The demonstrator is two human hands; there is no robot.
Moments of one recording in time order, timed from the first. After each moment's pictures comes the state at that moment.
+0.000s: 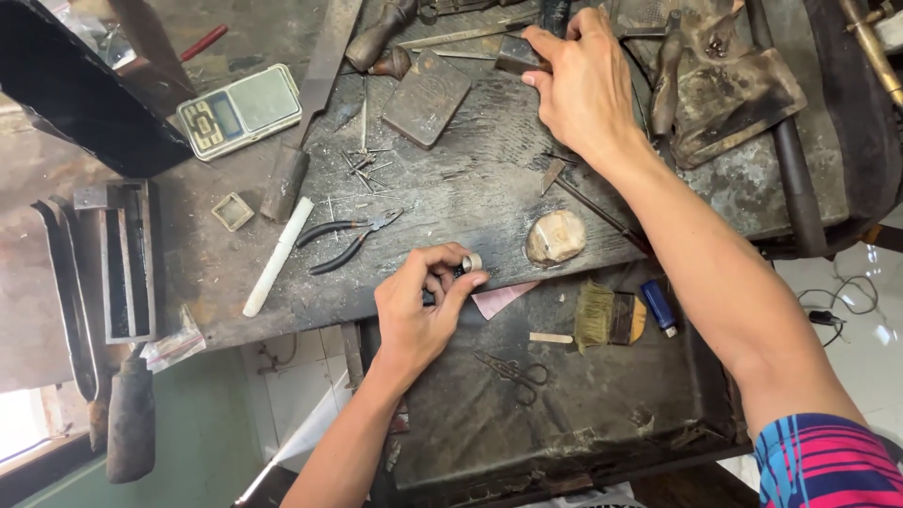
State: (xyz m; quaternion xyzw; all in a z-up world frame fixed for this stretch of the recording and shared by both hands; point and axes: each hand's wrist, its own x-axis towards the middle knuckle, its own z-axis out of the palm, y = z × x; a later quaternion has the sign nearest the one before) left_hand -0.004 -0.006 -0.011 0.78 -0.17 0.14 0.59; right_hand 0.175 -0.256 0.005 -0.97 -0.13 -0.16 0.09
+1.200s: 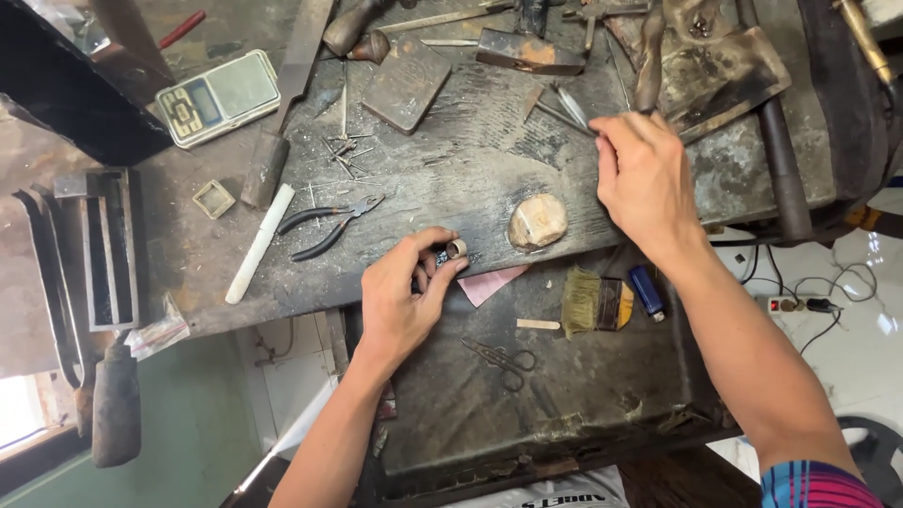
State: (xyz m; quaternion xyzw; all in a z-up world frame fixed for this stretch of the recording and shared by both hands) left_hand -0.007 -0.007 -0.022 0.79 -0.17 0.11 0.58; right_hand 0.053 -0.319 -0.006 -0.96 -0.16 -0.22 0.11
